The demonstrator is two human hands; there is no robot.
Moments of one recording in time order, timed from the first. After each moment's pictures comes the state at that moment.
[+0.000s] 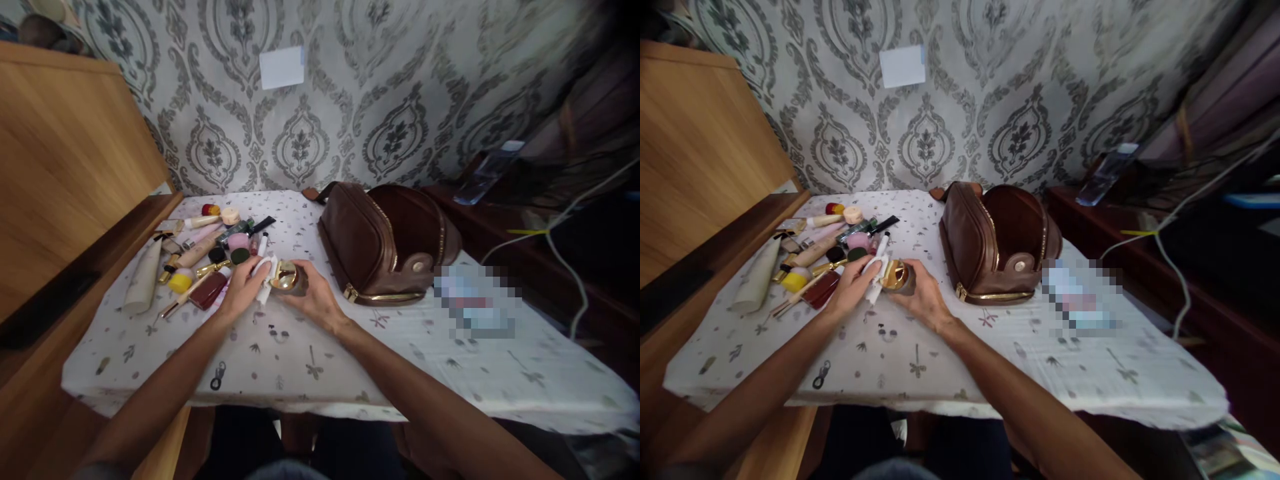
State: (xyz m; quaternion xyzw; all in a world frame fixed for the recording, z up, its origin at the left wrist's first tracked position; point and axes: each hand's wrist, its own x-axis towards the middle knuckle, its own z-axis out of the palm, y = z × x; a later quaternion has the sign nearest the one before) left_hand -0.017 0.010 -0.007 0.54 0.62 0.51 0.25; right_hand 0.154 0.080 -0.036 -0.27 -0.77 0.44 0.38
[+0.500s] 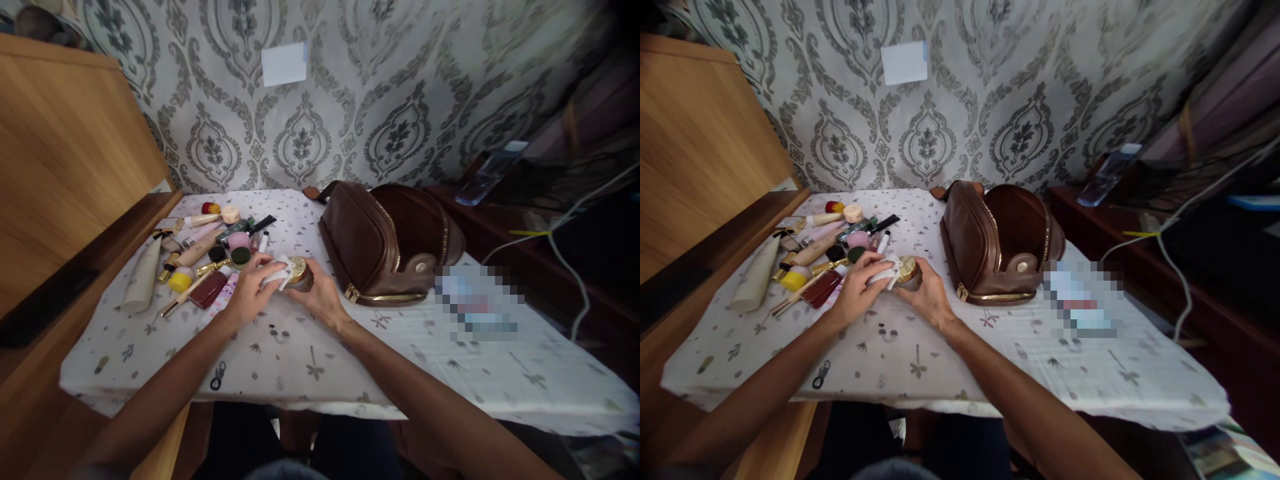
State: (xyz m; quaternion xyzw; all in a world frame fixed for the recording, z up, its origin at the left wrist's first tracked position) left_hand -0.015 0.008 -0.017 0.70 0.53 0.47 0.03; right_hand 0.153 0.084 -0.033 -0.30 -0.75 0.44 0.40
